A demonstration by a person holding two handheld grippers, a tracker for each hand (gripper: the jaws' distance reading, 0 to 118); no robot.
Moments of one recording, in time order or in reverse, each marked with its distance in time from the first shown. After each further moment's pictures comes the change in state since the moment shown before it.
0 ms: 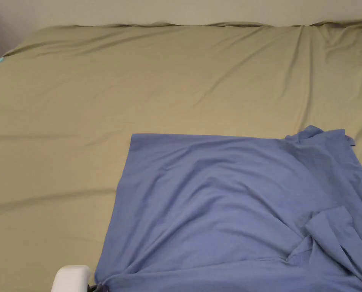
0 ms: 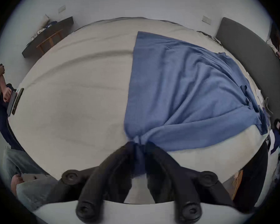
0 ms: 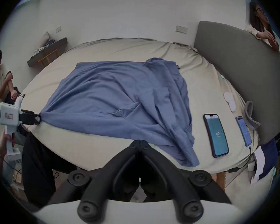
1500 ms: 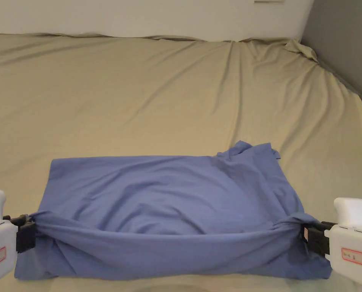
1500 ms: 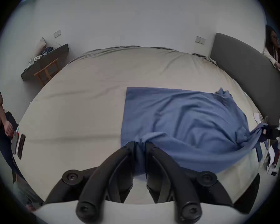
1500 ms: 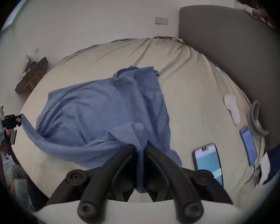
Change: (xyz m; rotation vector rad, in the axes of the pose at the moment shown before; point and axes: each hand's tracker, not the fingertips) left arm 0.040 0.190 -0.009 0.191 0.032 -0.076; right arm 0.119 0.130 -0.112 -0.020 -0.034 -0.191
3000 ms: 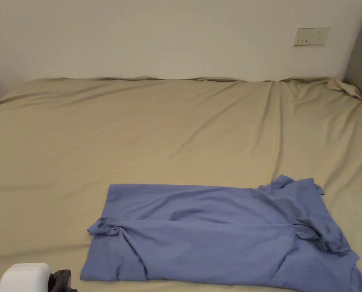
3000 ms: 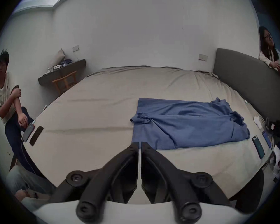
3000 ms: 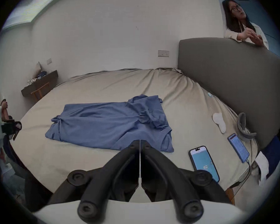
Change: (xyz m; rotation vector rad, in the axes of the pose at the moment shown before) left arm 0.011 -0.092 0.102 0.193 0.084 0.022; right arm -0.047 -0.087 0.115 0.307 -0.015 0.047
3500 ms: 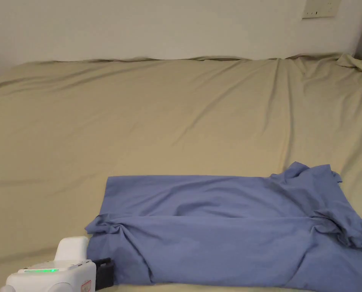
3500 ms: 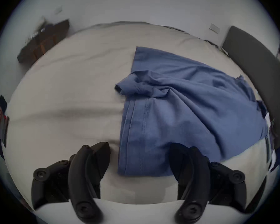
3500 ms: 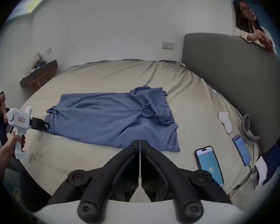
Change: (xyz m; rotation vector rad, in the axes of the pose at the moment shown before) left arm -0.012 -0.008 -0.192 -0.304 -0.075 -0.034; right arm -0.016 0.002 -0.046 -0.091 0.001 0.049
